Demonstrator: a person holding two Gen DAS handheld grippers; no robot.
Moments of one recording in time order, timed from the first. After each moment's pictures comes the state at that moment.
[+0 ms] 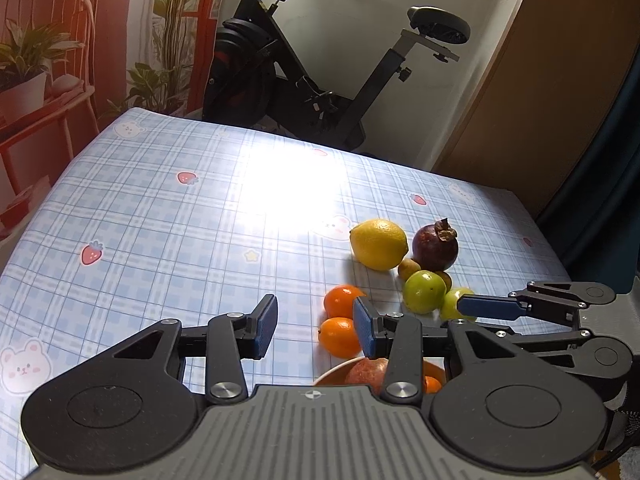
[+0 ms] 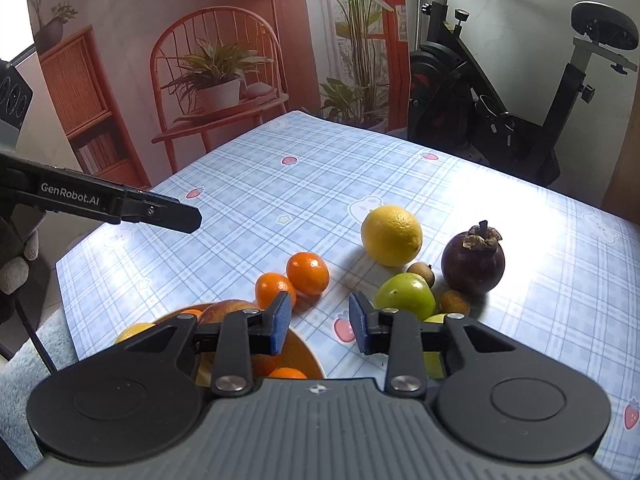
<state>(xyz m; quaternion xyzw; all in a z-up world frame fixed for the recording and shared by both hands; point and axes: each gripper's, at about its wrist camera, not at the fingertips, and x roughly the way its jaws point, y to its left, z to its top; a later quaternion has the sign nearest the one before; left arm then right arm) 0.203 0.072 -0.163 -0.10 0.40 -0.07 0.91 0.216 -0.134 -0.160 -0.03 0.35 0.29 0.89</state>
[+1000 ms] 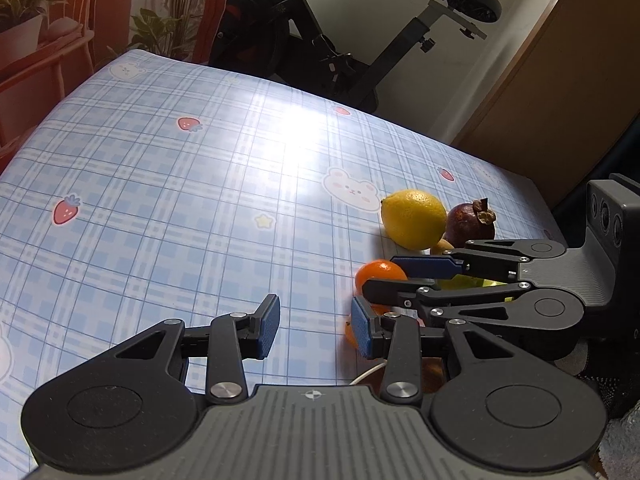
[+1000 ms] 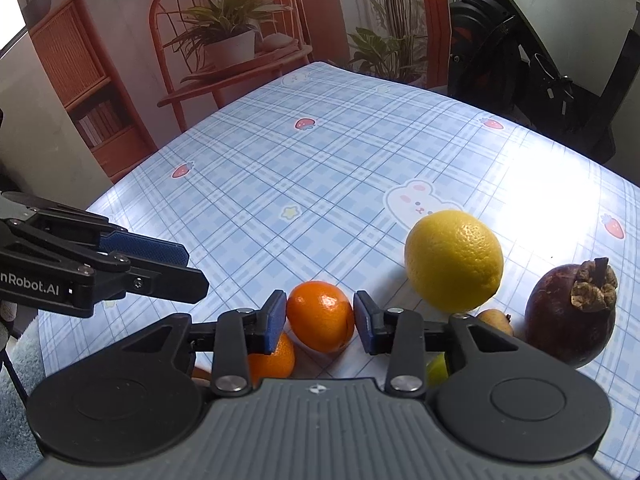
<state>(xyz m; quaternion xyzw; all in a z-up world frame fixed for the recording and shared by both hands) 0.234 0.092 -0.204 -0.13 0.45 -0.07 0.88 0.297 -0.086 -0.202 -0.03 0.40 0.33 0.85</state>
